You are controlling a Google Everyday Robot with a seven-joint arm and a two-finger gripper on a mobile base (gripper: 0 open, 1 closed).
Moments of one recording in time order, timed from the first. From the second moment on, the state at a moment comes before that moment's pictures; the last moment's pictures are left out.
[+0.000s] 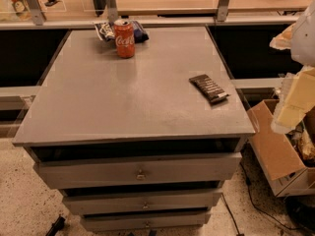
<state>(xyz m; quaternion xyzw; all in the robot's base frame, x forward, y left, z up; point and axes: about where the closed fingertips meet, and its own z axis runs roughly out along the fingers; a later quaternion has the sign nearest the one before) 0.438 -0.217 0.976 -0.60 0.78 -0.03 0.16</state>
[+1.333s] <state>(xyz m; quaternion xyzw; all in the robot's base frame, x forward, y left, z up) 0.488 -0.177 1.052 -0.61 0.72 -0.07 0.32</state>
